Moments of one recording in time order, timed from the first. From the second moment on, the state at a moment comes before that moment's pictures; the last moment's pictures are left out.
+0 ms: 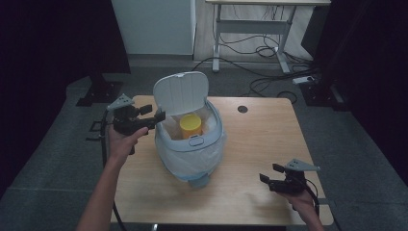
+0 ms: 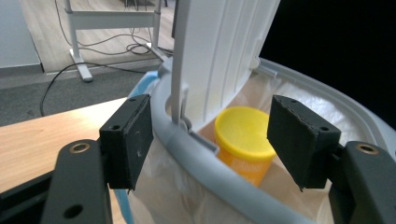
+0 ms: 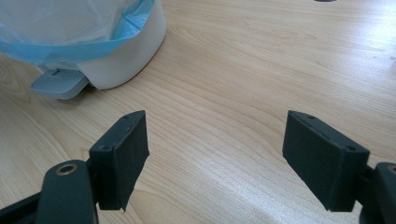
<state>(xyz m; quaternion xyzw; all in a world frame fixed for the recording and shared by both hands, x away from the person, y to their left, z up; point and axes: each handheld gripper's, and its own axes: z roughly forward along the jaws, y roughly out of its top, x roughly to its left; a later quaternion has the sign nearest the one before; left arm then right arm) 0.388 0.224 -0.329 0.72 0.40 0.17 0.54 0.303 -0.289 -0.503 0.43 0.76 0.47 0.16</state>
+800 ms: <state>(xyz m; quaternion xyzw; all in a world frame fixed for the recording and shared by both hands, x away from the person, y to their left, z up) 0.404 0.206 -0.309 0.73 0.36 0.16 0.56 0.304 -0.289 -0.504 0.43 0.76 0.47 0.16</state>
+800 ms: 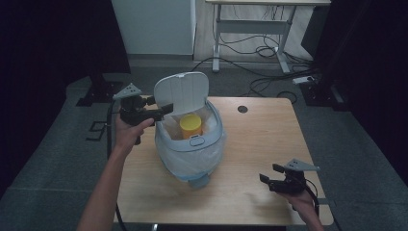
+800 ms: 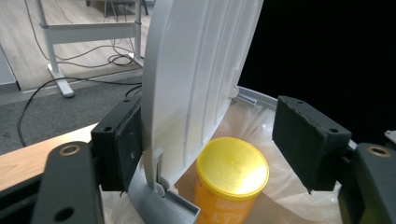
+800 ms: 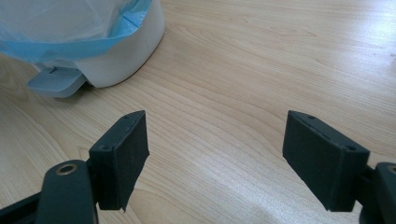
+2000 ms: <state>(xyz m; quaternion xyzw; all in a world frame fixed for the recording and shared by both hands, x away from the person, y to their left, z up) 0.340 0.187 -0.318 0.76 0.31 0.19 0.54 0.300 -0.281 -0.505 0.42 0.77 0.46 0.15</state>
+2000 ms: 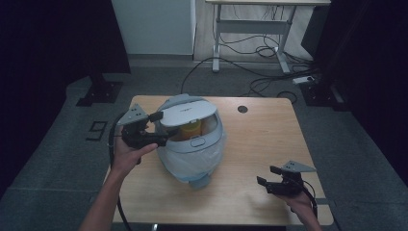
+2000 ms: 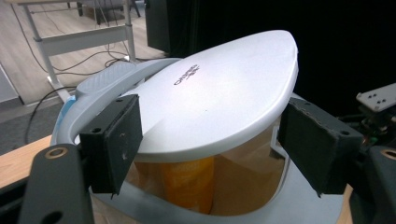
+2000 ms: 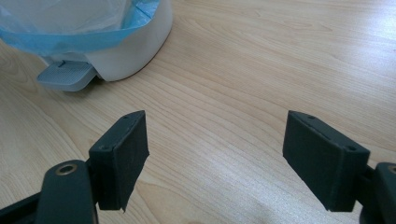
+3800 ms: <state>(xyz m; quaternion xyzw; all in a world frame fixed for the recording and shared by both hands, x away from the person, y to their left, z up) 0.309 0.214 -0.350 0.74 0.36 0.21 0.53 0.302 -0.285 -0.508 0.43 0.77 0.45 0.16</state>
